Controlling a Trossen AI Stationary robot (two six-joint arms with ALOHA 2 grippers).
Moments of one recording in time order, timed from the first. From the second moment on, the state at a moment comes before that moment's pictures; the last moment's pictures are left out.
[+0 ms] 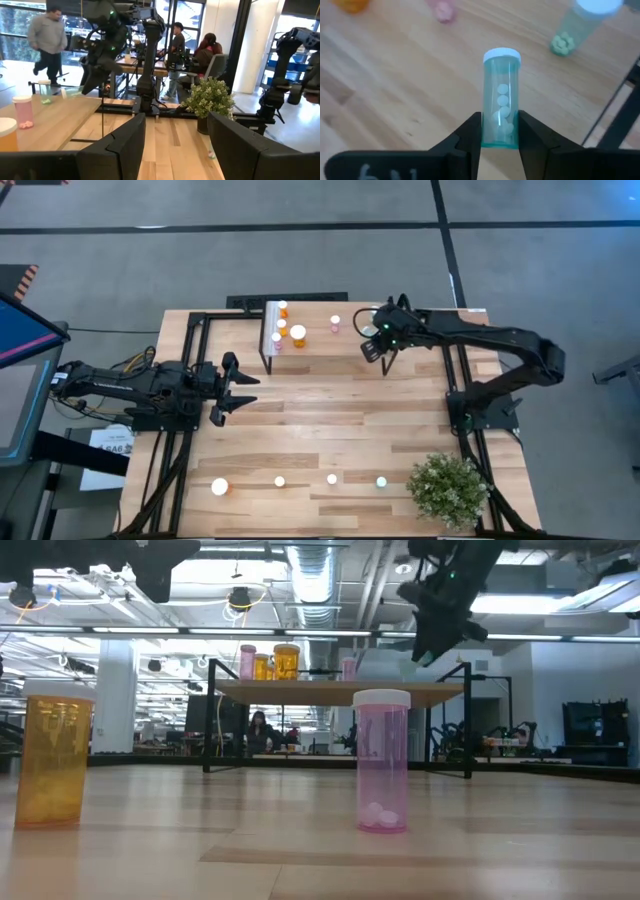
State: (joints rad) left arm -0.08 0.50 0.32 0.28 -0.01 -0.11; right arm -0.36 1.35 1.18 -0.76 0.21 0.54
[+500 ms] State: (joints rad) left arm -0.08 0.62 0.32 0.45 0.03 -0.14; right arm -0.04 1.30 1.13 -0.32 0.21 0.37
